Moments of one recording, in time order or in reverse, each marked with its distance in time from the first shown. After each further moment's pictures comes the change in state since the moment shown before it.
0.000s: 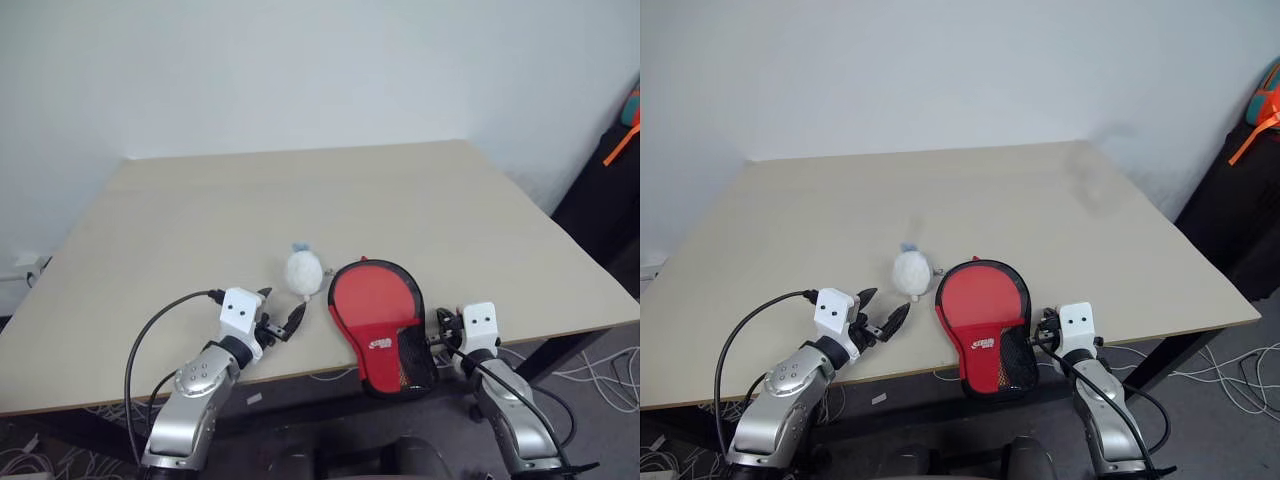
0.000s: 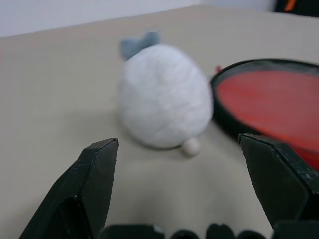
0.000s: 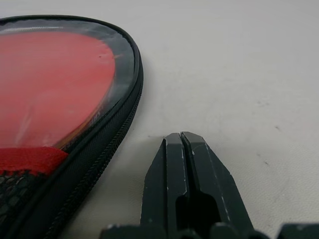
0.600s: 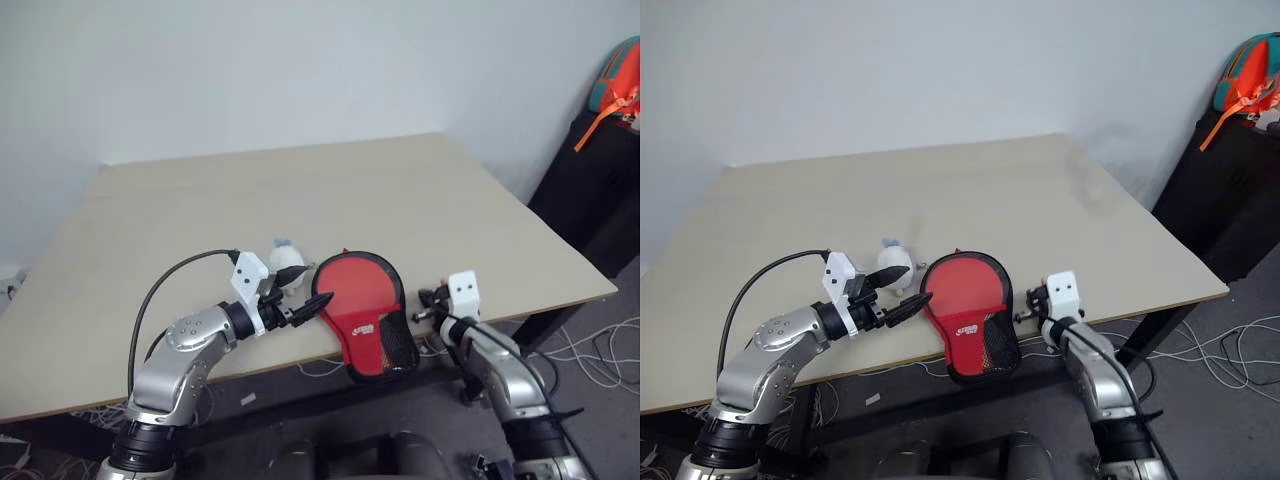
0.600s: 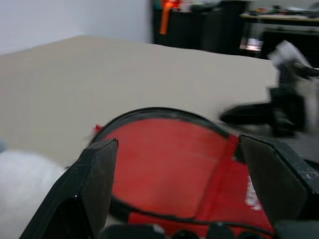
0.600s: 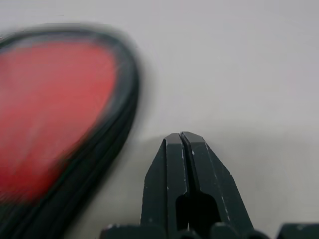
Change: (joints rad) left arm -0.216 0.145 -0.010 -0.039 -0.217 0.172 -0.298; right arm -0.296 -0.045 -0.033 0.132 0.068 0.141 0.100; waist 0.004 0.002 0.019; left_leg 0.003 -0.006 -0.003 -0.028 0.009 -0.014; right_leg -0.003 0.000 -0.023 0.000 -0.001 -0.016
